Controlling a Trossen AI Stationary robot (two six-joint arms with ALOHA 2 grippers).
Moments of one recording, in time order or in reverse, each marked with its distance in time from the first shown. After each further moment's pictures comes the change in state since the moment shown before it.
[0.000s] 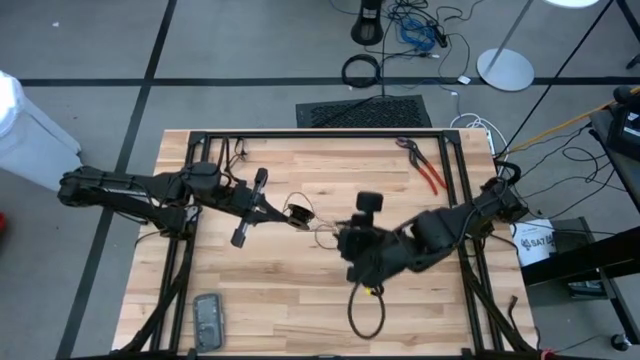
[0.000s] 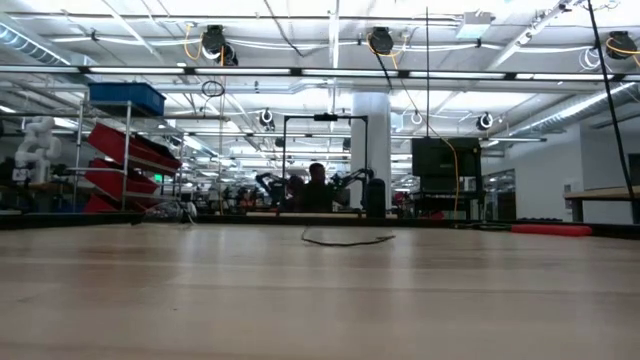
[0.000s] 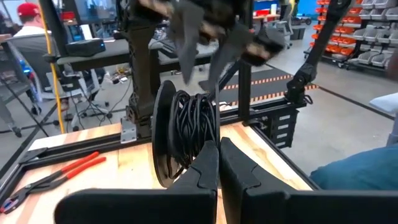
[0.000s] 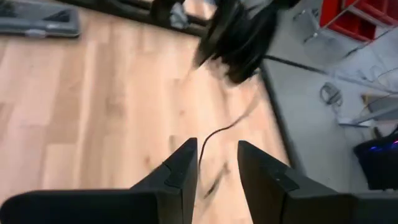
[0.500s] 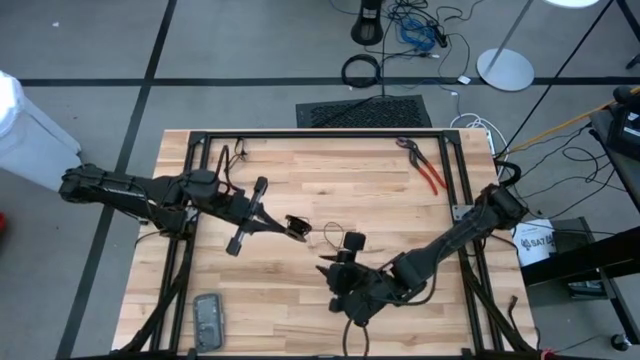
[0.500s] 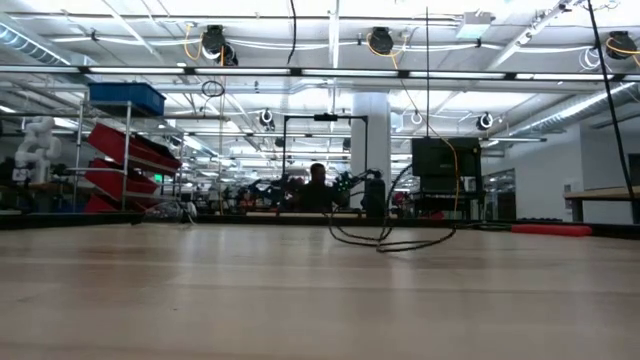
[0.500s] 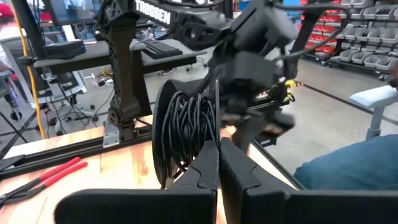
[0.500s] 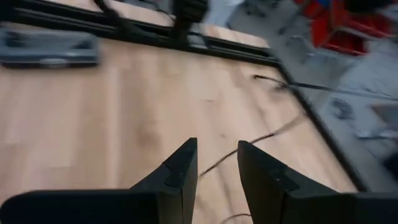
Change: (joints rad) left arm -0.075 0.000 0.000 -0.004 -0.016 0.001; right arm 0.070 0.004 -0.544 0.733 0.118 0.040
